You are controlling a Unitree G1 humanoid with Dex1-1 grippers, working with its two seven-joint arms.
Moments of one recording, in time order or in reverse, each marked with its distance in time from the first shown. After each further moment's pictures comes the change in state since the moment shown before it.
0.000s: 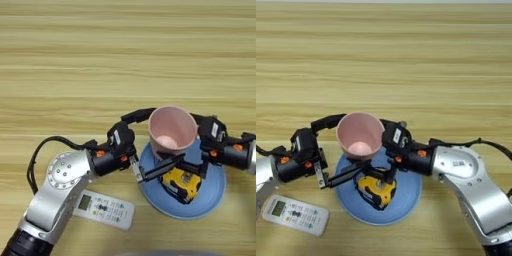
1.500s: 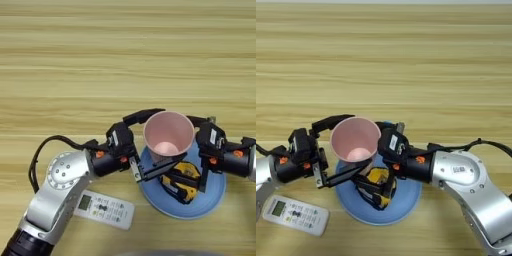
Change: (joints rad) left arm -0.001 0.002 -0.004 -0.009 -0.037 -0.021 -0.024; right arm 0.023 -0.028 0.013 -0.114 0.027 0.078 -0.021
